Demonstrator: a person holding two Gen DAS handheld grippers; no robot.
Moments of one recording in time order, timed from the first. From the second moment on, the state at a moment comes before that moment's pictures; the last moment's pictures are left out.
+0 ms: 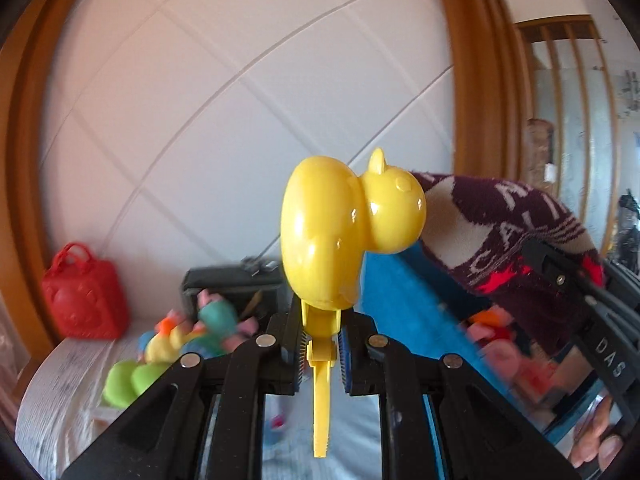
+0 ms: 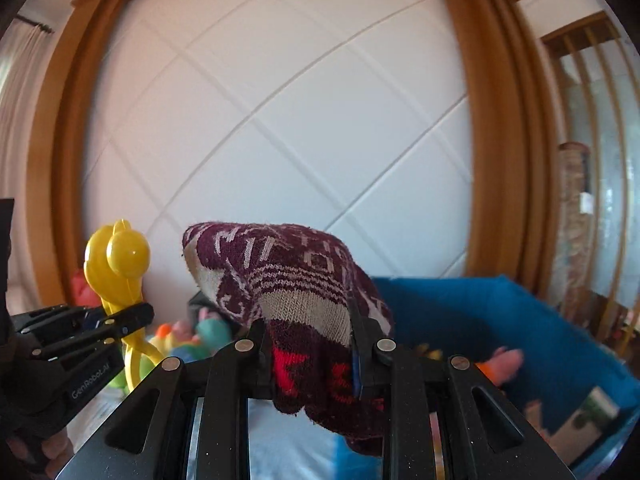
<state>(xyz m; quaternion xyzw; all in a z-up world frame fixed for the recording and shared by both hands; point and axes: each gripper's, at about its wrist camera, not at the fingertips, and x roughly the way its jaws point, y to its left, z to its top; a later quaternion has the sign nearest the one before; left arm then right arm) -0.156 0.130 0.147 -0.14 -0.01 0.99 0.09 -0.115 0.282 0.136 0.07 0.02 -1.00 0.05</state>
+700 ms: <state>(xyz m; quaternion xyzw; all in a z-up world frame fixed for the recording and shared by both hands) -0.195 0.392 0.110 -0.30 0.03 0.94 0.17 -0.133 0.477 0.121 0.15 -0.01 -0.98 -0.10</state>
